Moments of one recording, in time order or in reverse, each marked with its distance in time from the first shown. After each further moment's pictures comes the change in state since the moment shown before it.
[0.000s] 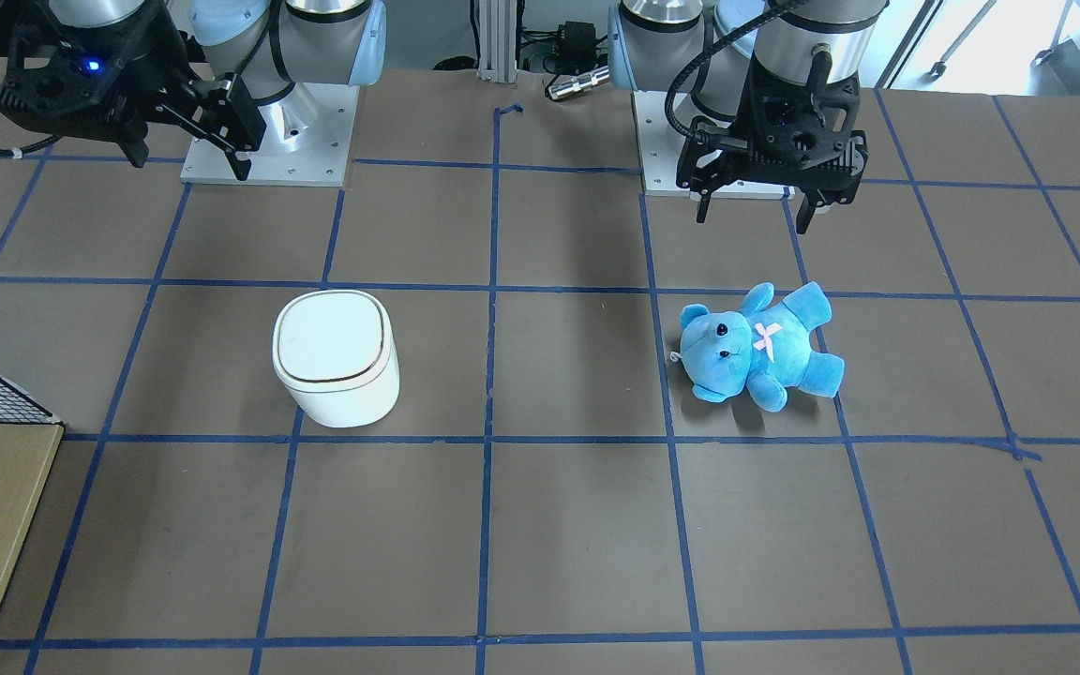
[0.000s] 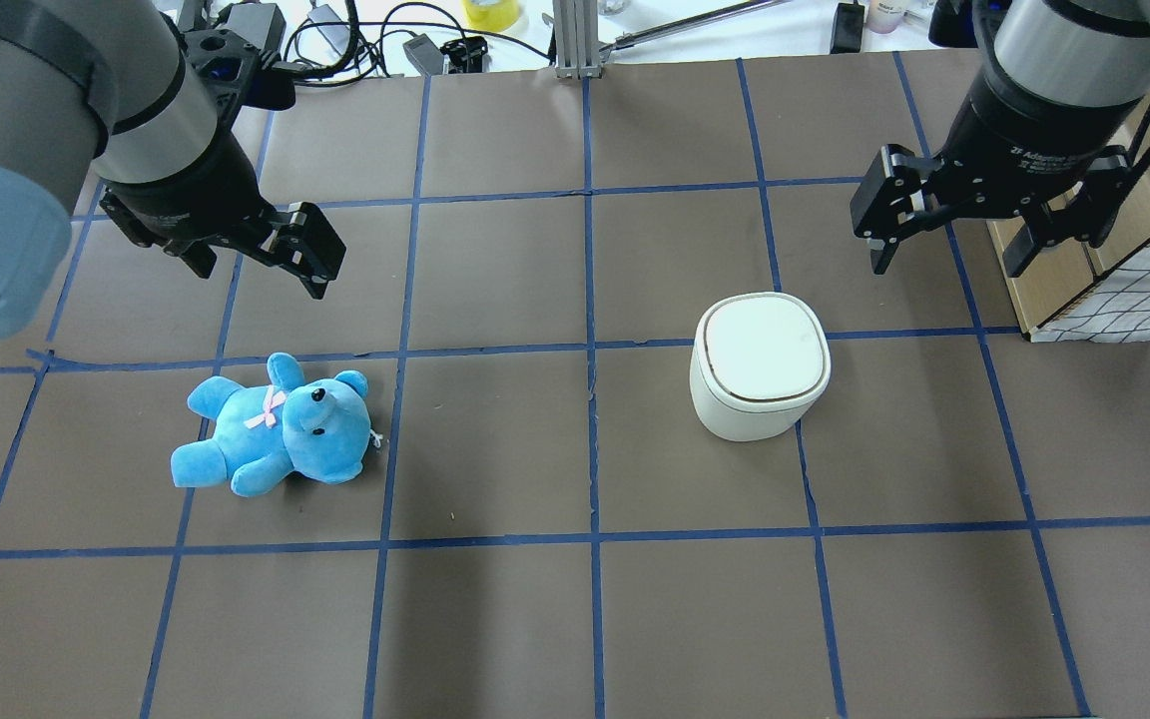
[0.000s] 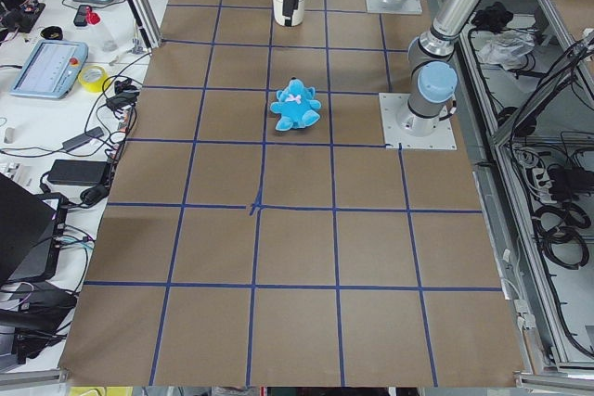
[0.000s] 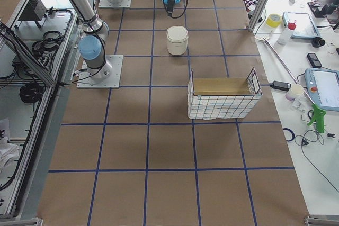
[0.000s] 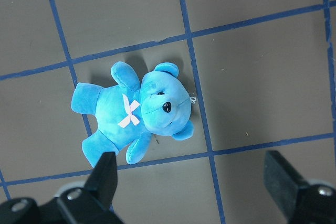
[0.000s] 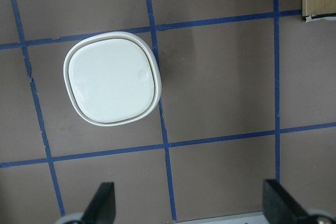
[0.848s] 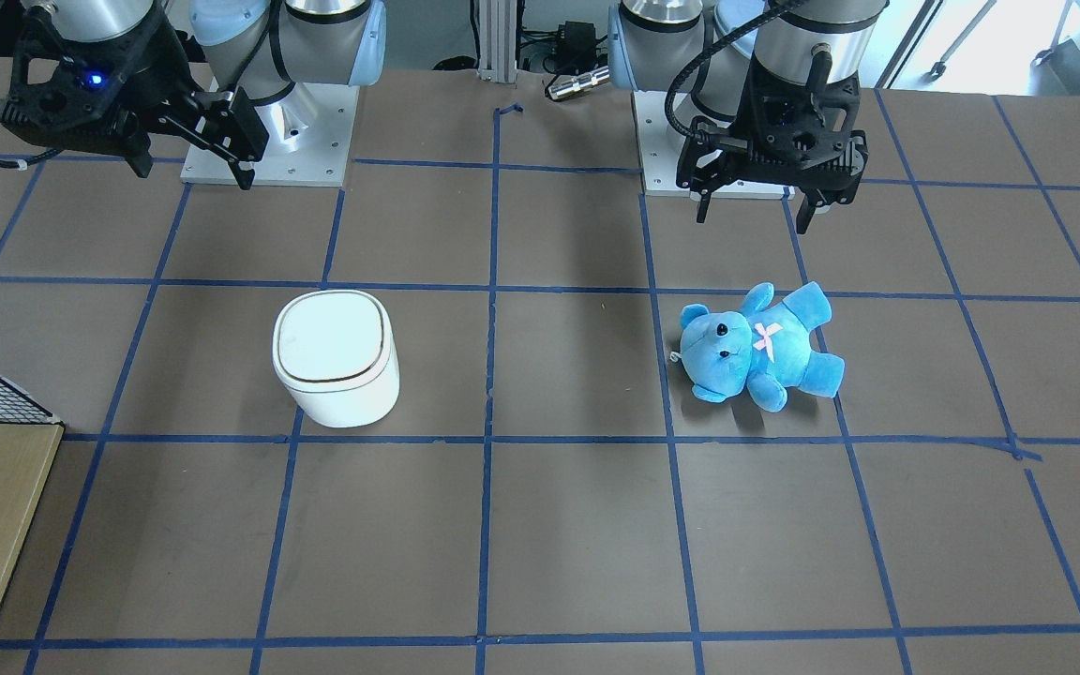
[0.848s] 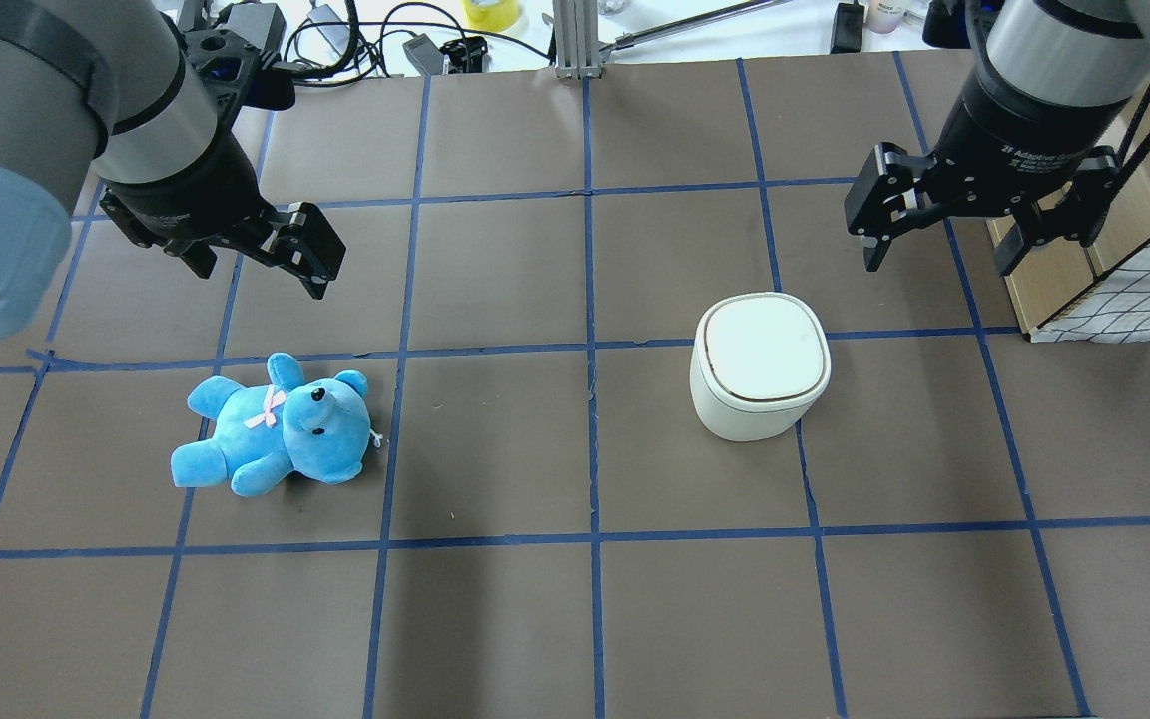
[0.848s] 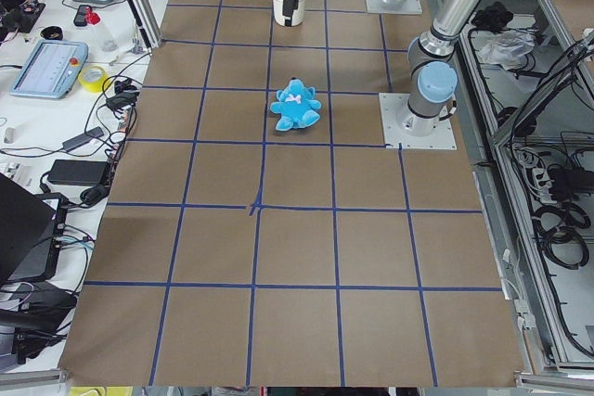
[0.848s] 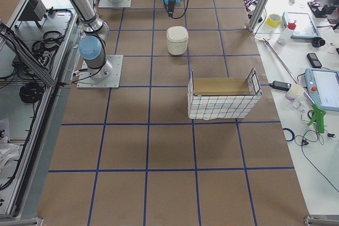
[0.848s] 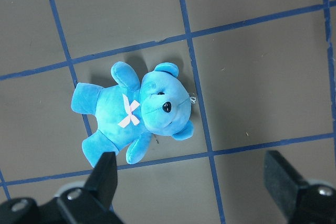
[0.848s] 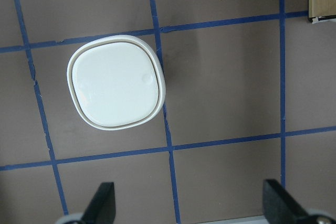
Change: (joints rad) left arm 0.000 0.000 0.000 0.000 0.000 0.000; right arm -0.002 0.015 0.004 -0.016 0.013 0.000
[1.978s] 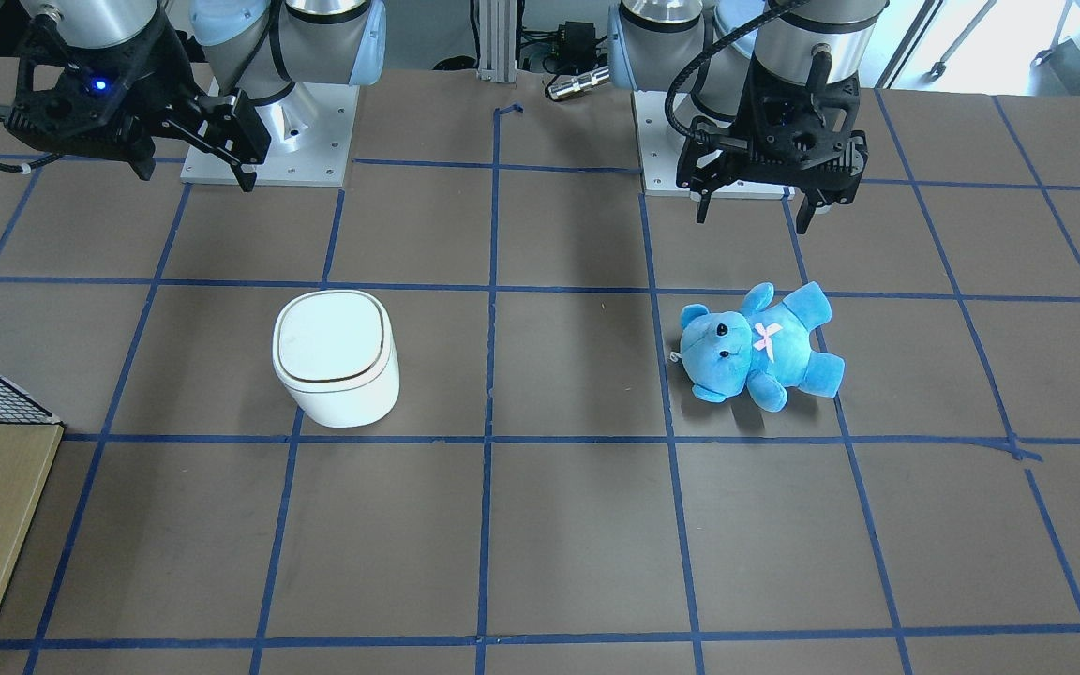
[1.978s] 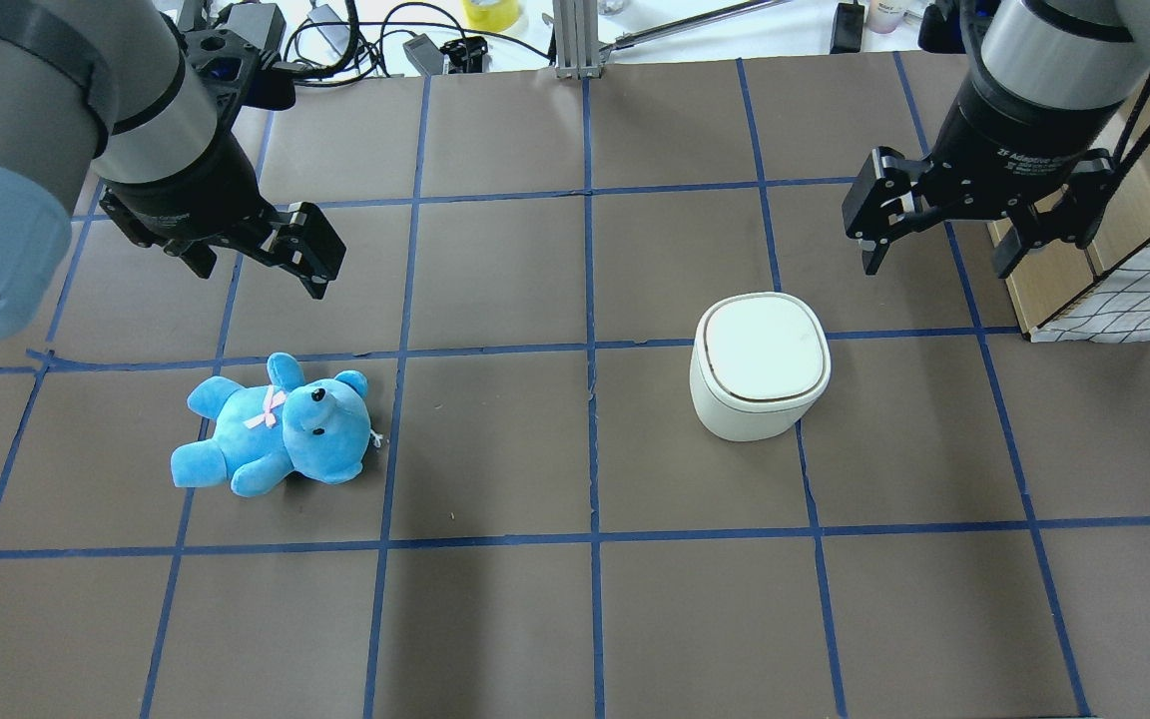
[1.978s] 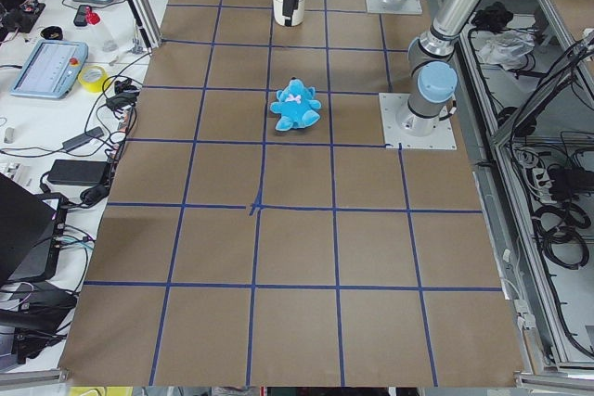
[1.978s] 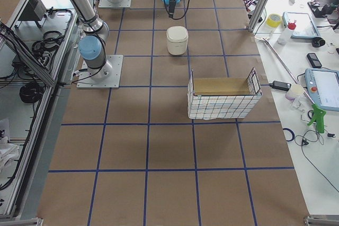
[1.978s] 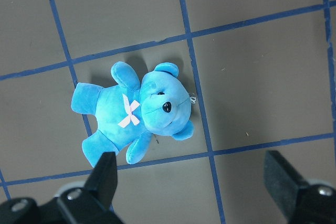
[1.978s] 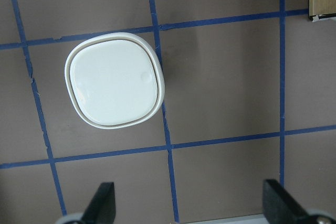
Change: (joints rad) left arm 0.000 0.000 0.000 0.000 0.000 0.000; right arm 0.005 0.004 0.002 0.002 0.000 -0.006
